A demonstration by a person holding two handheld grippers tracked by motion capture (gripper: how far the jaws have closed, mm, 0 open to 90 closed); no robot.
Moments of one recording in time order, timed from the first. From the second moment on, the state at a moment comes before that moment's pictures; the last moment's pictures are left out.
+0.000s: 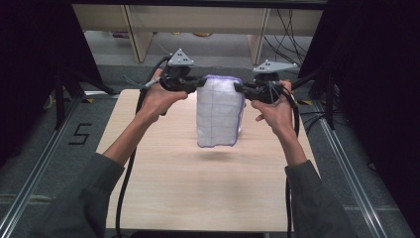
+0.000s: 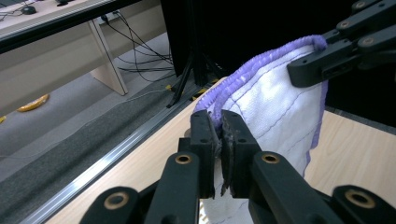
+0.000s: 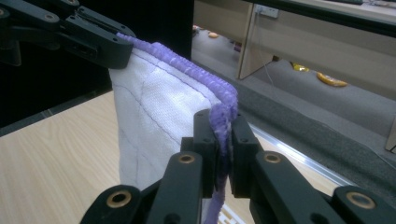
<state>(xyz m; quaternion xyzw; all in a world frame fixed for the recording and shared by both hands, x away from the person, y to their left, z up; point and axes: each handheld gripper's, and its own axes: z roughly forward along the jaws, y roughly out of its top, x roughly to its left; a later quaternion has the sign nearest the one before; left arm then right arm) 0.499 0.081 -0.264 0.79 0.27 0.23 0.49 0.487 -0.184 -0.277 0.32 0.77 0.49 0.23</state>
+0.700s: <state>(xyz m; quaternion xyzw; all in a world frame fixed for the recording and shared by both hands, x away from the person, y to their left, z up) 0.563 0.070 -0.251 0.77 0.29 0.24 0.52 0.546 -0.189 -0.256 0.36 0.75 0.50 0.25</state>
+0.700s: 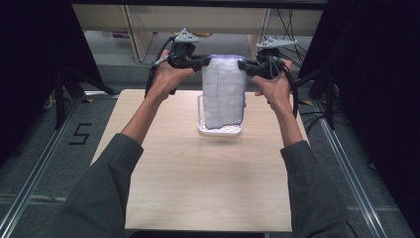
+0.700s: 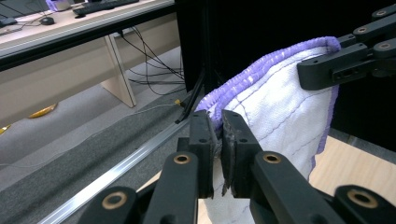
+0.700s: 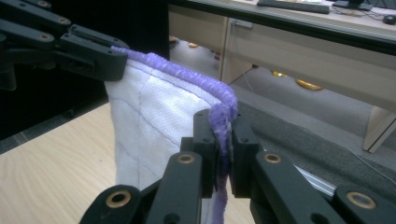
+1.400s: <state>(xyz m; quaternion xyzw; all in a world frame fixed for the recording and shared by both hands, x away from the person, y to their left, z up) 0.619 0.062 -0.286 0.75 0.34 0.24 0.51 0.611 -0.182 -0.294 0.42 0.74 0.47 0.23</state>
